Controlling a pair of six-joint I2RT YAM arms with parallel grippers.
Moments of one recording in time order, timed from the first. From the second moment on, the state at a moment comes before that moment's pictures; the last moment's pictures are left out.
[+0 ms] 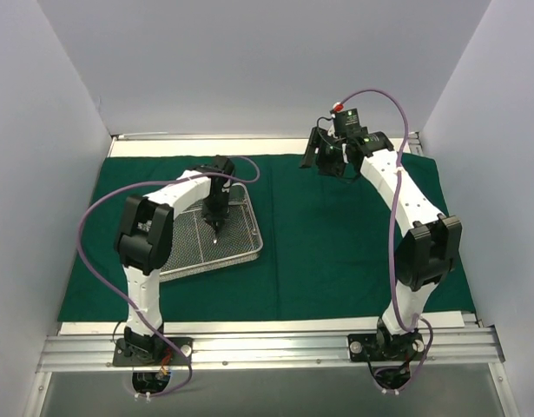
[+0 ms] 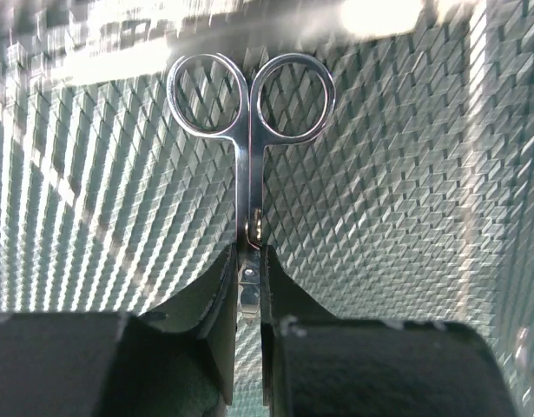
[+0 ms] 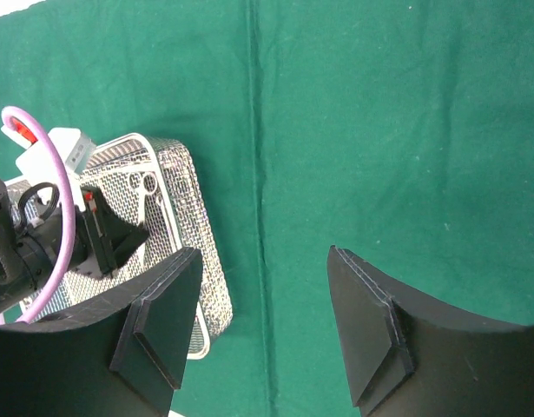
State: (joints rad) left arm -0.42 2.06 1.56 -0.85 -0.10 -0.35; right arm 0.31 1.79 1.71 -0.74 -0.15 0.53
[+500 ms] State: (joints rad) left arm -0.40 1.75 1.59 -1.06 -0.04 -0.33; right arm 0.43 1.95 1.80 -0.69 -0.38 0.52
